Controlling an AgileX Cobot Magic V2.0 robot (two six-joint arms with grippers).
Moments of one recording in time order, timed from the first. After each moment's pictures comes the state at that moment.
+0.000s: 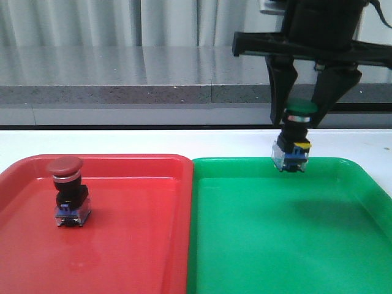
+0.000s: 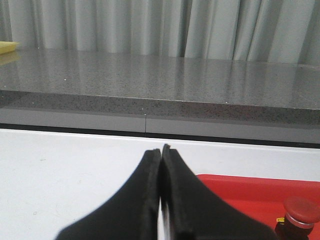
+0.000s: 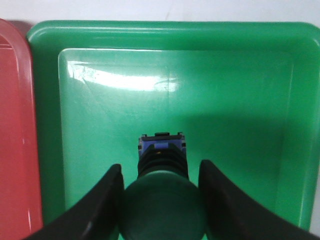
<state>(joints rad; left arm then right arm) 0.01 0.00 0.00 0.02 0.08 -0.16 0.45 1.71 -1.35 0.01 1.01 0.49</state>
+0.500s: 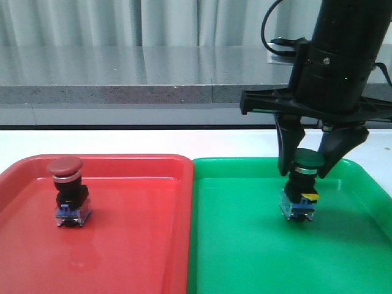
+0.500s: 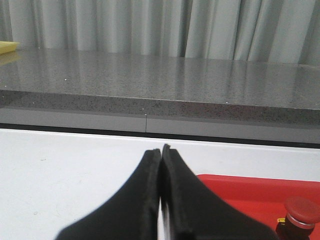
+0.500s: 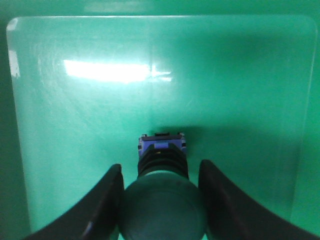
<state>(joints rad) 0.01 0.00 0.00 0.02 0.08 -0.16 0.45 1.71 -1.15 0.01 0.82 0.50</state>
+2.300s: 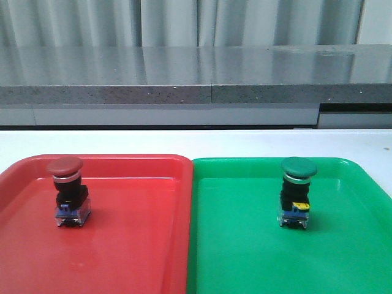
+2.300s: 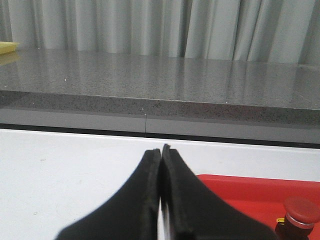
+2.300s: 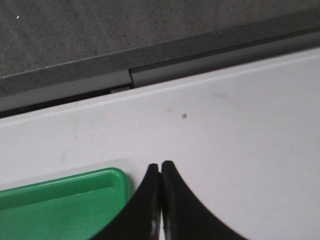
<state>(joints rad) 0.01 0.00 0.00 0.02 0.08 -0.16 -0.08 0.78 -0.61 0.01 0.33 0.19</state>
